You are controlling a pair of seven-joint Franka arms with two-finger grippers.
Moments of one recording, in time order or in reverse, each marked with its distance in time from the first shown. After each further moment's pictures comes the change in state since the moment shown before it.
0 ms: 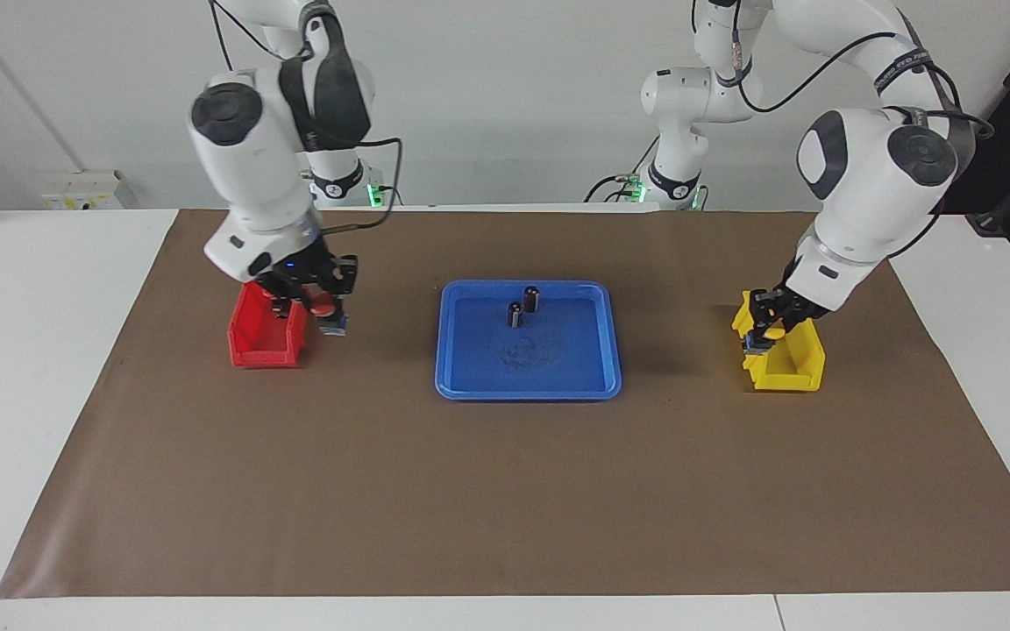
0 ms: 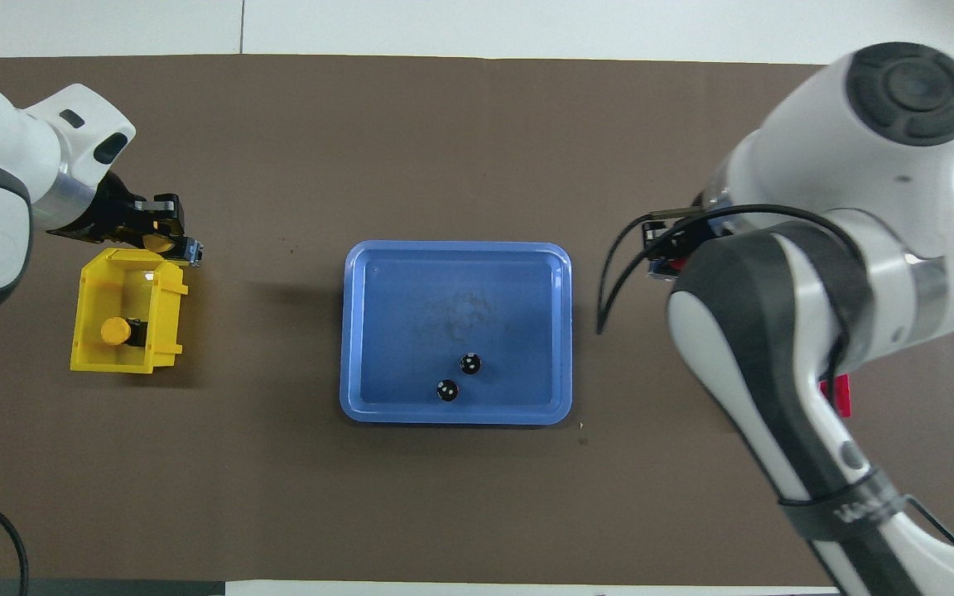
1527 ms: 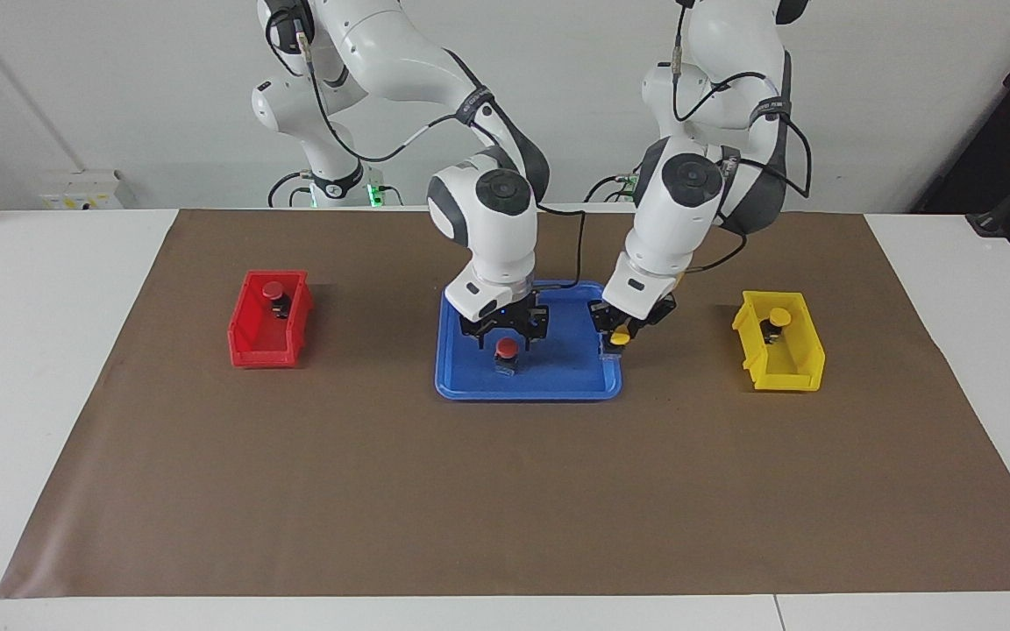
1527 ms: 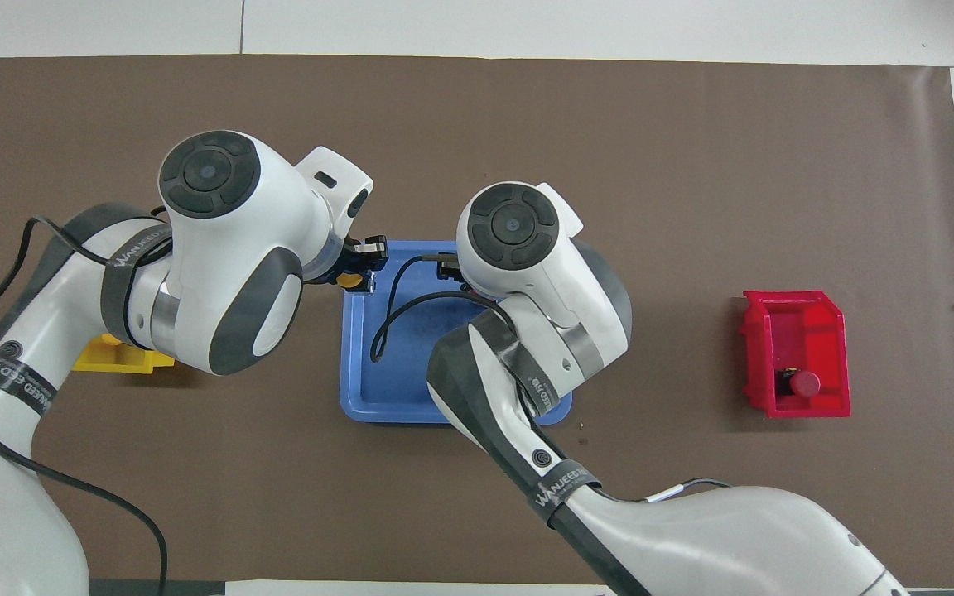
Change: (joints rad) left arm -0.309 0.077 -0.007 -0.073 -0.058 0.195 -0.346; right arm 0.213 0.197 -0.027 -0.012 -0.004 0.298 0.305
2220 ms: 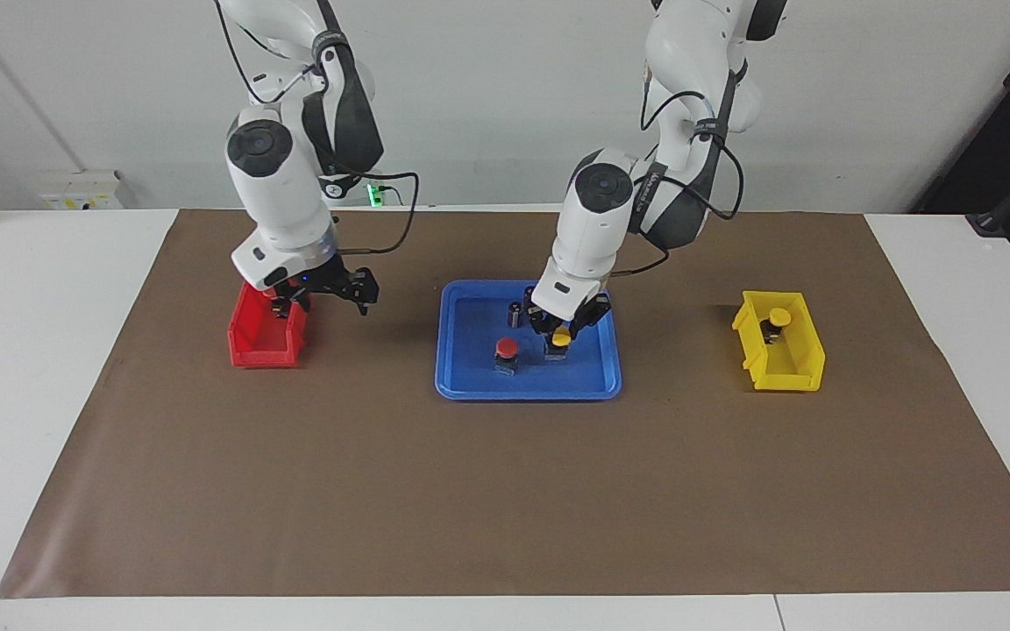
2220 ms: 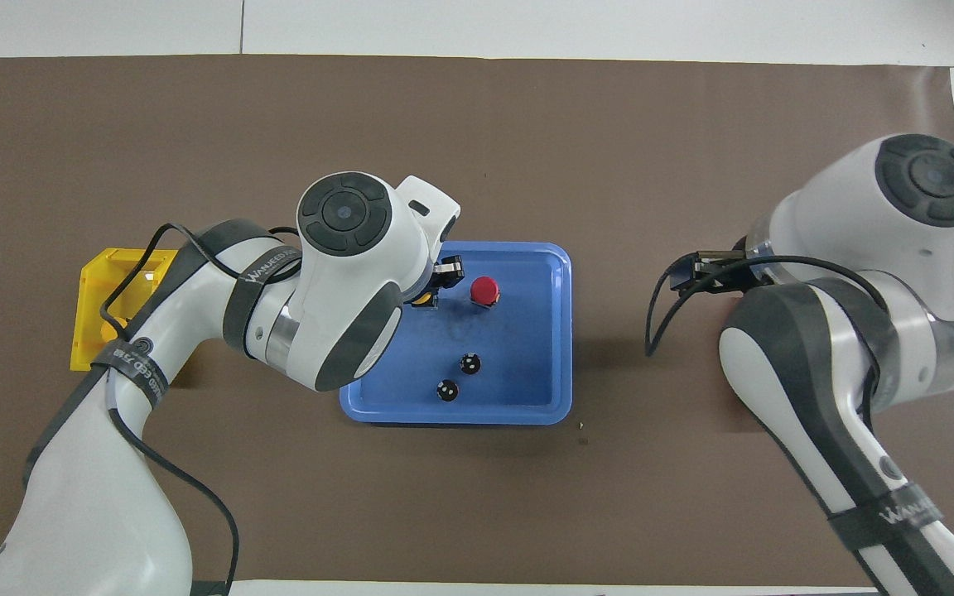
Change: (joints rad) left arm -0.119 0.123 0.001 0.054 0.000 0.054 -0.138; right arm -0.416 -0.424 -0.008 -0.433 -0.003 -0.107 -0.496
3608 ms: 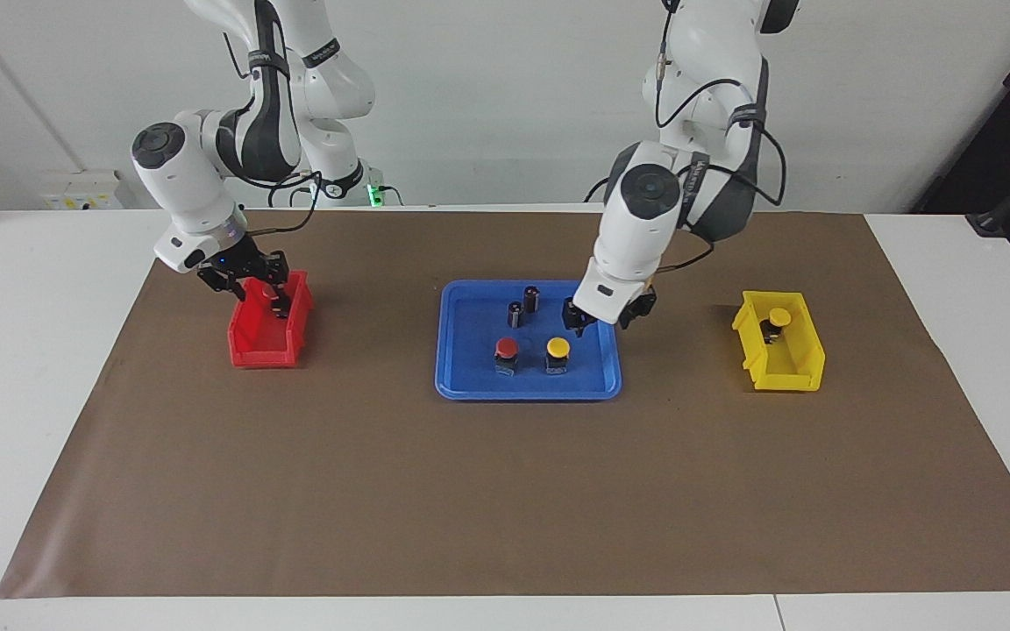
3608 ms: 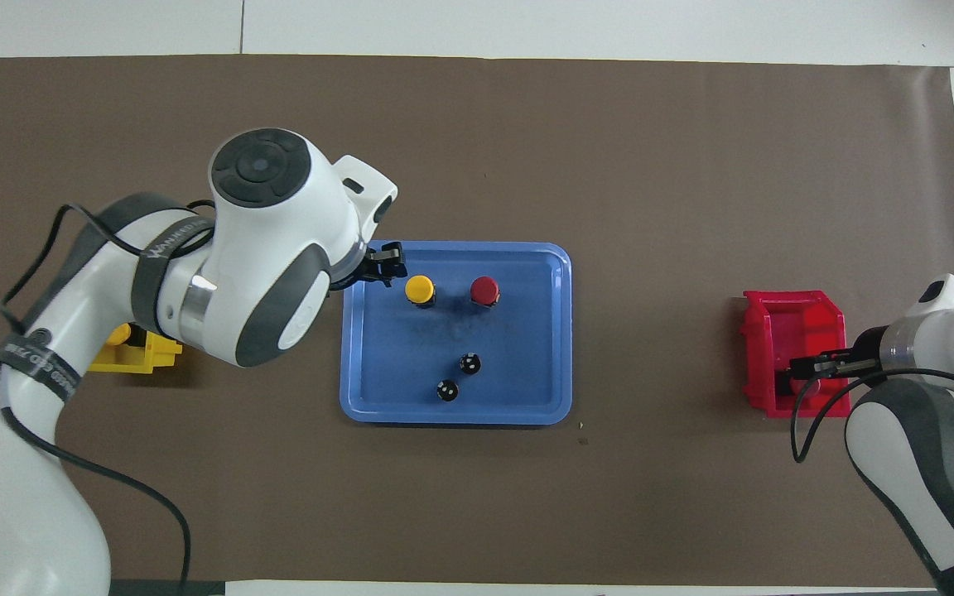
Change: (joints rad) left arm 0.172 -0.117 0.036 -0.002 0.017 -0.196 0.228; right arm -0.265 -0.160 0.007 -0.390 0.000 0.246 -0.411
